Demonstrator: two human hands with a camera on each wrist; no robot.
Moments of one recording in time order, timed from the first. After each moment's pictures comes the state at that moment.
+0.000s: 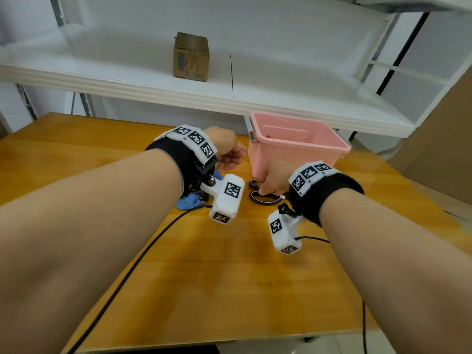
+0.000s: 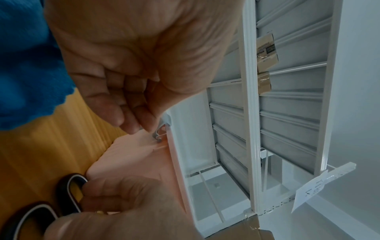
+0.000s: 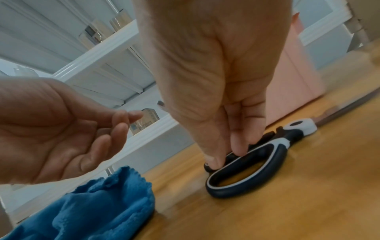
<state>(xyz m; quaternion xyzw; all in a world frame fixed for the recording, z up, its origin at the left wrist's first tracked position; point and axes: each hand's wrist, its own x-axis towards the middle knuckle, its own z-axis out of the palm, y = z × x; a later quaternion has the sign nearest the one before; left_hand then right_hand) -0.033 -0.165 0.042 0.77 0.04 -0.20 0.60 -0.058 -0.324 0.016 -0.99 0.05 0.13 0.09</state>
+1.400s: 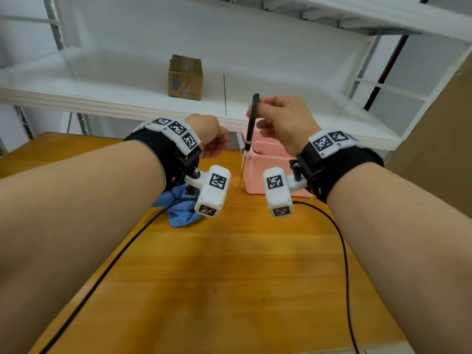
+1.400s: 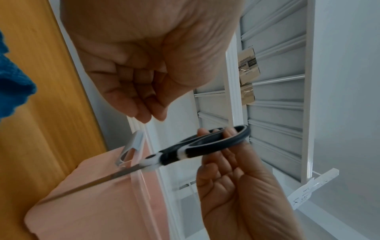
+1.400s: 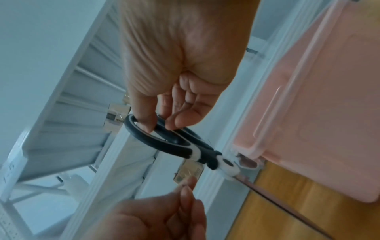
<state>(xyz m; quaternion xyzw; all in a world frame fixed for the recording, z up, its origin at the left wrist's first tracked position) -0.030 -0.152 0.090 0.75 0.04 -0.12 0.65 -0.033 -0.321 0.107 -0.78 -0.04 -0.14 0.61</state>
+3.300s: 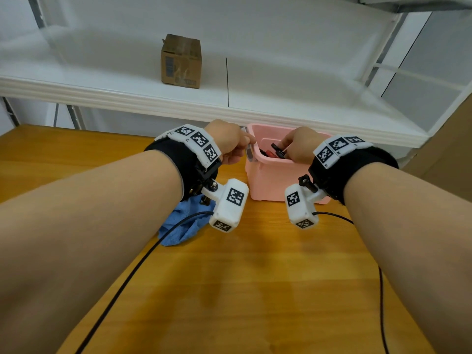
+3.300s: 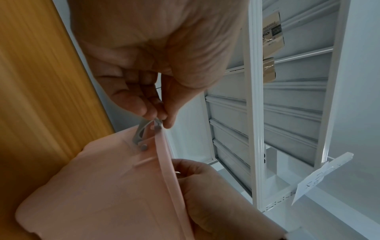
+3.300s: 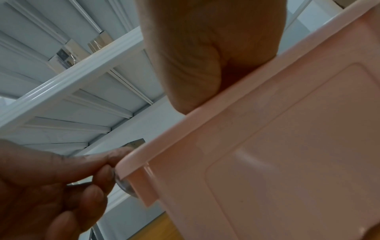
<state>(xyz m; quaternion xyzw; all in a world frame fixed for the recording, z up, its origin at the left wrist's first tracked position) 0.023 -0.191 0.060 0.77 -0.01 -0.13 0.63 0.038 -0.371 0.060 -0.98 0.10 -0.01 0.15</state>
